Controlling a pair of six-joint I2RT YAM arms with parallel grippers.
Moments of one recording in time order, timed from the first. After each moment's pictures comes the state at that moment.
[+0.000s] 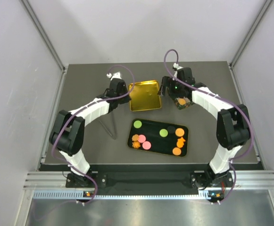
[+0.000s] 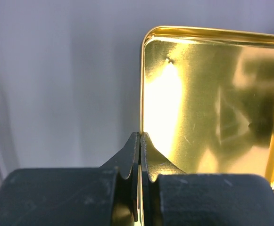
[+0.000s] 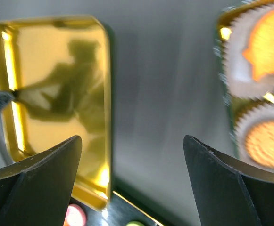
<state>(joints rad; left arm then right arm) -0.44 1.74 1.15 -0.05 -0.10 -0.61 0.35 1.76 1.31 -0.28 -0.18 0.39</state>
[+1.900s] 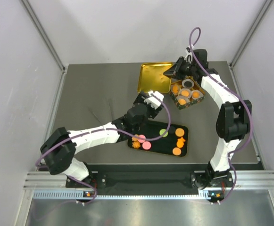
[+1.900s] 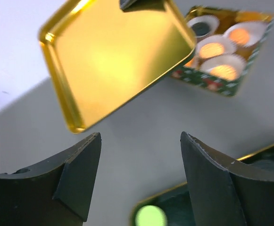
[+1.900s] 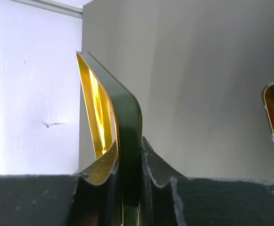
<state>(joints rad) -0.97 1.50 0.97 0.35 -0.49 0.18 0.18 1.89 1.62 -0.24 -0.57 0.73</state>
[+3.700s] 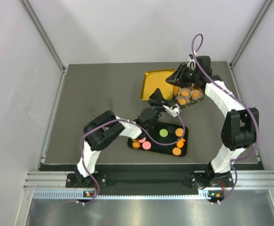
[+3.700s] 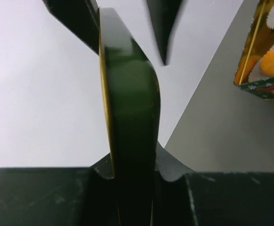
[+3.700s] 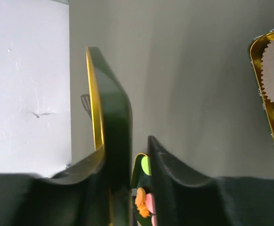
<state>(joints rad) -0.93 2.08 1.04 1.26 -0.43 1.28 0.18 1.74 1.43 -0.27 -0.55 0.70</state>
